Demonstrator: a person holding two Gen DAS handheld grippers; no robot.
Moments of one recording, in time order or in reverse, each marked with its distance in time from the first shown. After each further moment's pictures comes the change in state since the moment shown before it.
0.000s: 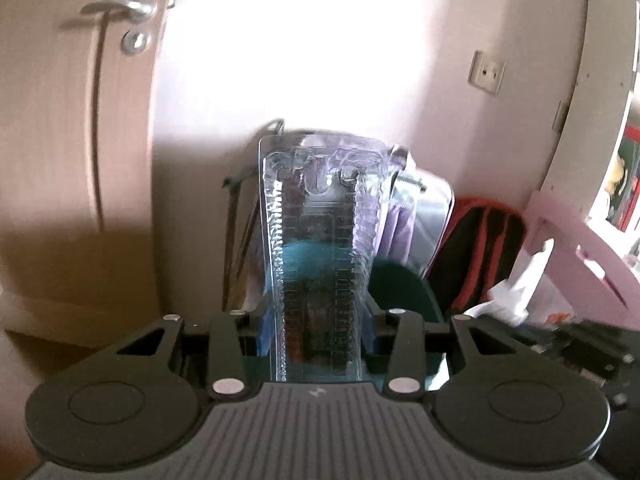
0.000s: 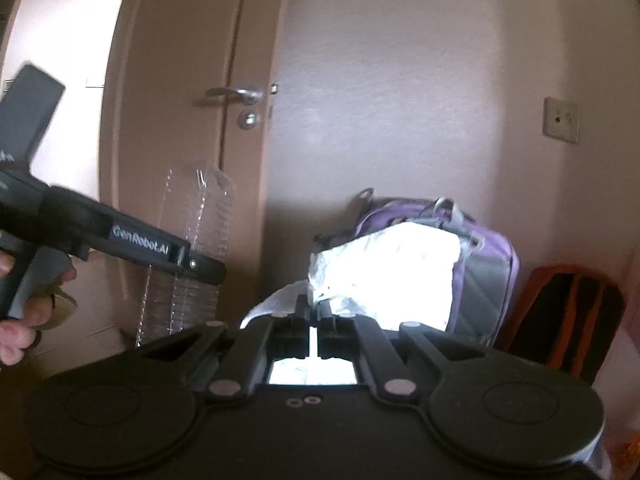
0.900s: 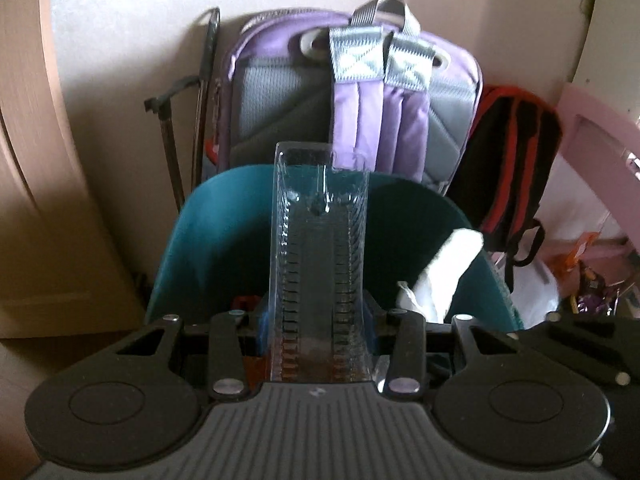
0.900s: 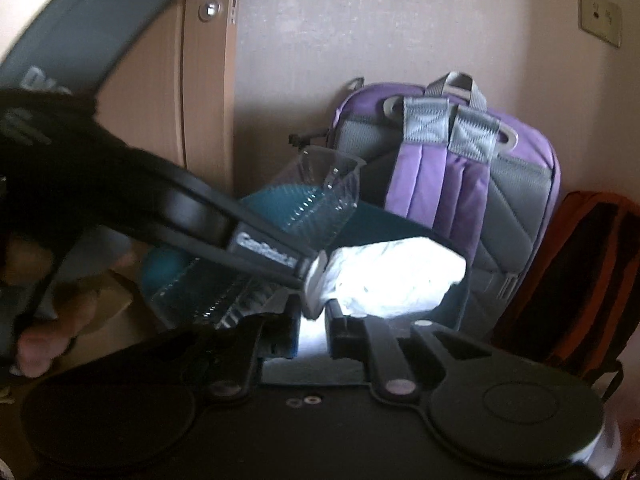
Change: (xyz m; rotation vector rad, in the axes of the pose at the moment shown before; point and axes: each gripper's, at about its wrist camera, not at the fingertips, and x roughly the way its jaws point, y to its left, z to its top) left arm 0.185 -0.038 -0.020 0.130 0.288 0.004; right arm 0.123 -0.033 -0.055 0.022 0.287 0.043
